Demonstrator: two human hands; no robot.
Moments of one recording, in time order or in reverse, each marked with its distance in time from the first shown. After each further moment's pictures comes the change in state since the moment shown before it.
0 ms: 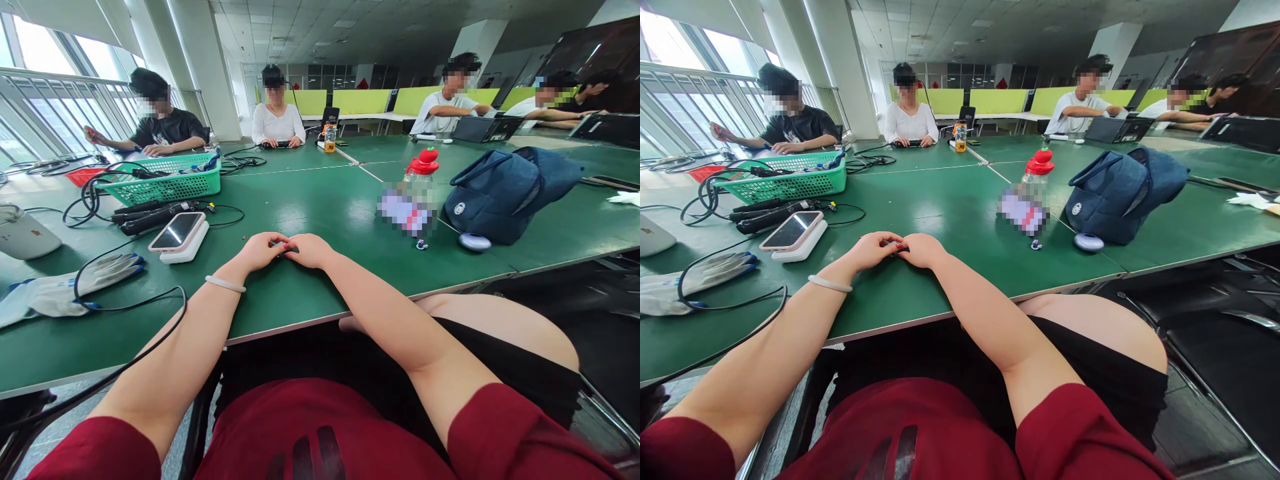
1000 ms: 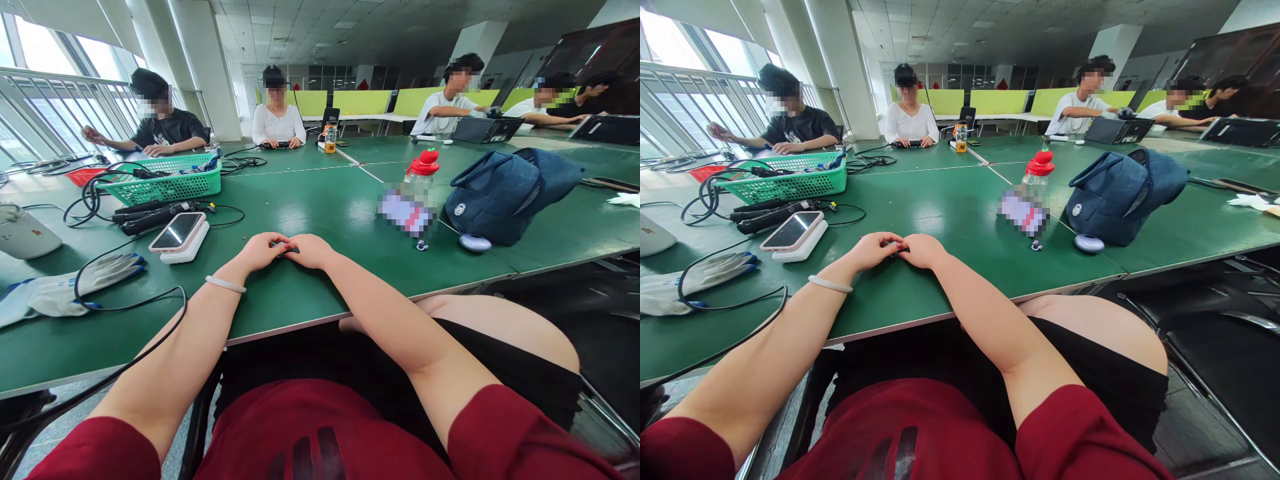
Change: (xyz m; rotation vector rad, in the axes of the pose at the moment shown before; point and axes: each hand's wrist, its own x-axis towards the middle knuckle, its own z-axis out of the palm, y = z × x) left_hand 0.000 0.001 -0.001 0.017 -0.003 -0.006; right_hand 0.000 0.000 0.000 0.007 0.000 0.001
